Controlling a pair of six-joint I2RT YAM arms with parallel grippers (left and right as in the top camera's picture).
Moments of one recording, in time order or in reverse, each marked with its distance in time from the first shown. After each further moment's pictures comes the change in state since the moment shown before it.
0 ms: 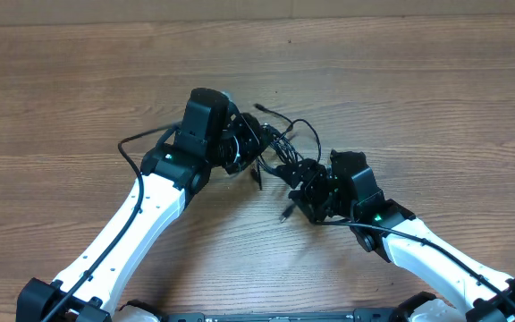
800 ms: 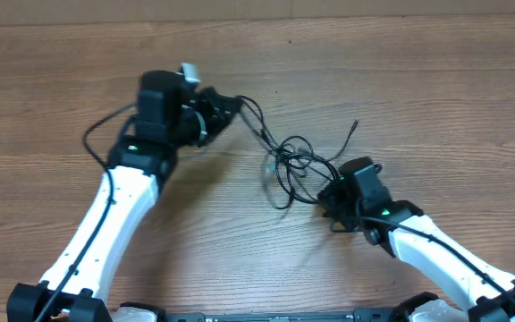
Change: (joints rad) left arm 0.229 0.000 0.002 0.156 0.084 0.213; right arm -0.091 -0.002 0.013 -0.393 0.265 -0.189
